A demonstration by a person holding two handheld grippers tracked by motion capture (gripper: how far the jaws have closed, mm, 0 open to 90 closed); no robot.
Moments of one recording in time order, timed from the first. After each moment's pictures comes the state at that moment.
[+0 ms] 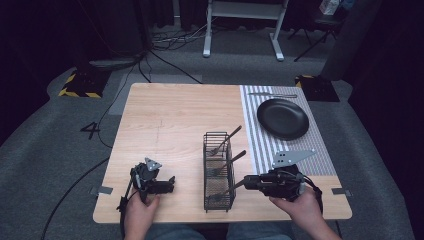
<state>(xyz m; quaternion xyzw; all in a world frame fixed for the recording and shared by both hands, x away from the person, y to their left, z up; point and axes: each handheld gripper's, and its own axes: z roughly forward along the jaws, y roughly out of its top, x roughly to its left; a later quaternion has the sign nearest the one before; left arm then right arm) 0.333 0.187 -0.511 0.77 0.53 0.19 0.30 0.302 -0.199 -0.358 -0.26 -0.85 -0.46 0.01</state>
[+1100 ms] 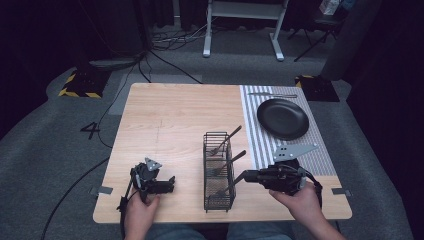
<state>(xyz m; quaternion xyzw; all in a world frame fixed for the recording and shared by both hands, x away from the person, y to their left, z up) 0.333 0.186 -0.511 0.77 0.53 0.19 0.30 0.309 -0.197 -0.346 -0.26 -0.84 -0.47 0.00</state>
